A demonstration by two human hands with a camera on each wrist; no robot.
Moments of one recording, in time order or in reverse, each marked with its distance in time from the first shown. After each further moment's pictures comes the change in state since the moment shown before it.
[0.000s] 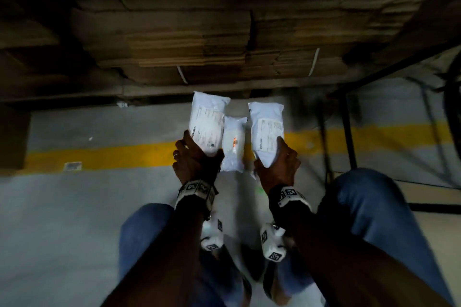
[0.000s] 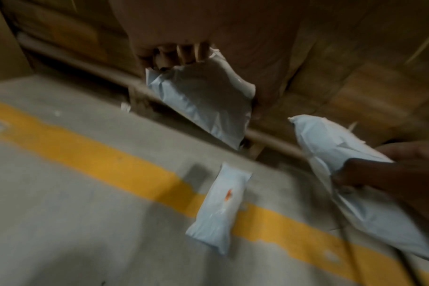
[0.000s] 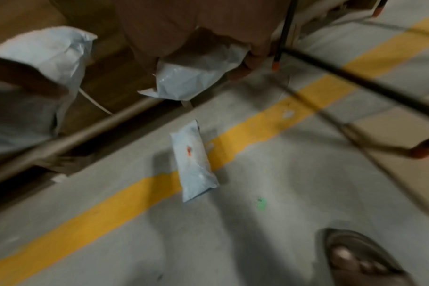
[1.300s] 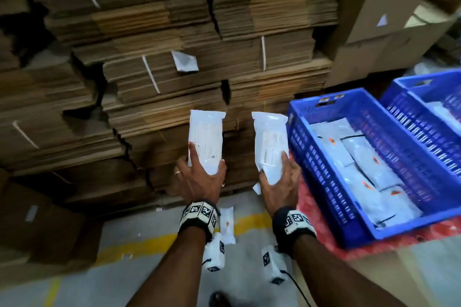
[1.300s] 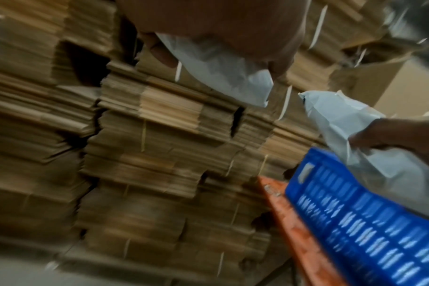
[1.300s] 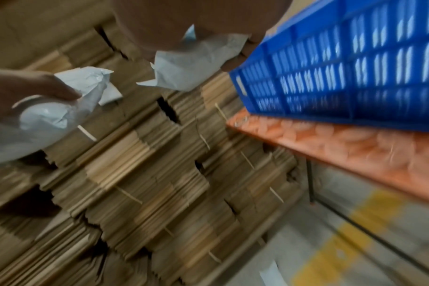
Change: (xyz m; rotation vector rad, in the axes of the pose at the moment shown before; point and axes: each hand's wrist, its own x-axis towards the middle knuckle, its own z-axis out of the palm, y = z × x) left_hand -0.286 0.291 -0.518 -0.143 0.377 0.368; right_hand -0.230 -0.290 -0.512 0.373 0.519 -0.337
